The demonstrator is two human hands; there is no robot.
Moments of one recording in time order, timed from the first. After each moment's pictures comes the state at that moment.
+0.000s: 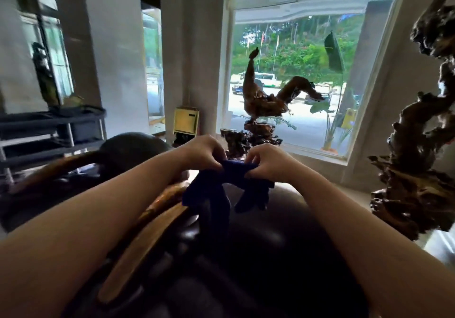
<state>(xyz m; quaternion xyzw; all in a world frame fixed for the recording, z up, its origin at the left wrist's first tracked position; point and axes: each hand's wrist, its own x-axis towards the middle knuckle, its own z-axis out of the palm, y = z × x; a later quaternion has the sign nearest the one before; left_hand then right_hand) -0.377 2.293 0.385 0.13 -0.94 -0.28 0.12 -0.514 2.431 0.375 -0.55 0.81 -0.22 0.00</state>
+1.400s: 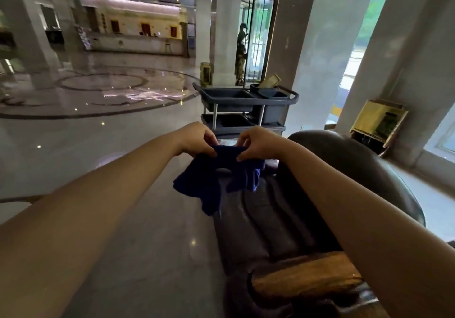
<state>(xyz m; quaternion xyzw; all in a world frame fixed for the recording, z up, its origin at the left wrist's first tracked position) 0.064 1.648 0.320 0.54 -0.78 -0.27 0.17 -0.126 1.645 0.317 -0.81 0.54 -0.13 0.17</state>
